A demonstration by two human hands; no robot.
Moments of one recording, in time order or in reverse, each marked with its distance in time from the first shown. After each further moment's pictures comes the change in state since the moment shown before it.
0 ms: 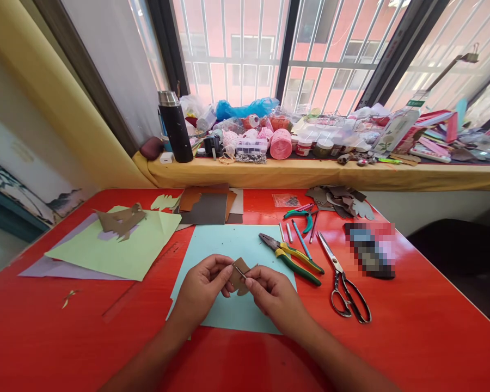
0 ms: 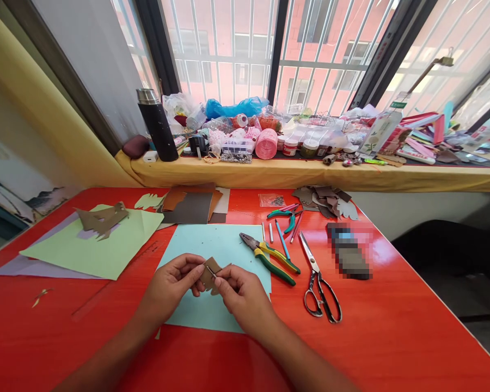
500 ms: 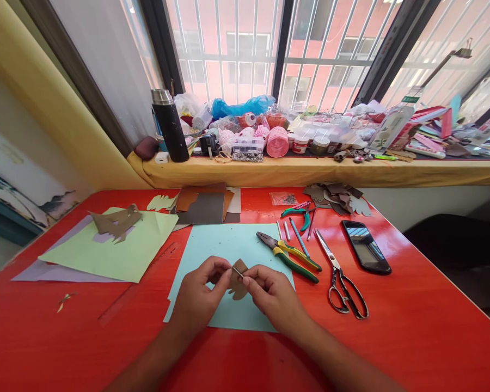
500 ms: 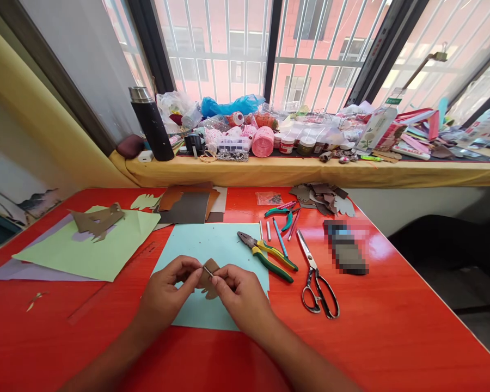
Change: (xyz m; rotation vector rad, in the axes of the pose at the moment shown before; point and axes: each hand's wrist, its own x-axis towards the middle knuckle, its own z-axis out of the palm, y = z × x) left_hand -0.009 -0.002 0.002 0.298 0.084 0.139; right_hand 0.000 -0.004 0.003 -0.044 0.033 -0.020
